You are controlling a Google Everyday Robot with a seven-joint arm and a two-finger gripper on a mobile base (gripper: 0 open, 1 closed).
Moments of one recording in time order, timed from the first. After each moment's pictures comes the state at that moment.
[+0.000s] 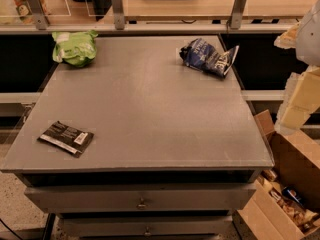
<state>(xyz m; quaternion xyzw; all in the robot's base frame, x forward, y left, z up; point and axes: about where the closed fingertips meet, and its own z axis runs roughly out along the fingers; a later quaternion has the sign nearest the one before) 0.438 -0.216 0.980 -0.60 0.78 -0.04 0.17</state>
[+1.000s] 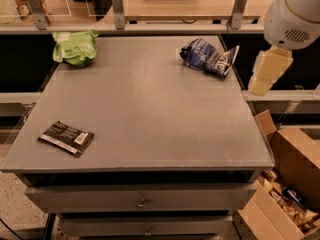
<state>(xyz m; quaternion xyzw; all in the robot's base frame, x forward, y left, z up) 0.532 -0.214 0.972 -0.59 0.78 -0.10 0.20</state>
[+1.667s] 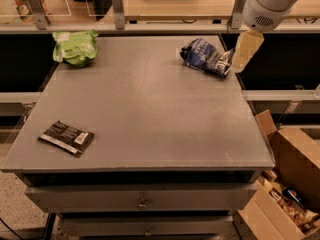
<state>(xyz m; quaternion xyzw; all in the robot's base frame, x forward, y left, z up) 0.653 -0.229 0.956 -0.56 0.78 -0.15 0.22</state>
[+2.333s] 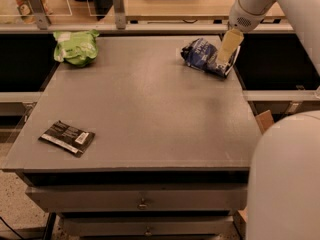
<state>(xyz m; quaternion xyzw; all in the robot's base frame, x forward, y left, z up) 0.749 -0.225 0.908 -0.53 0.81 -0.10 0.23</state>
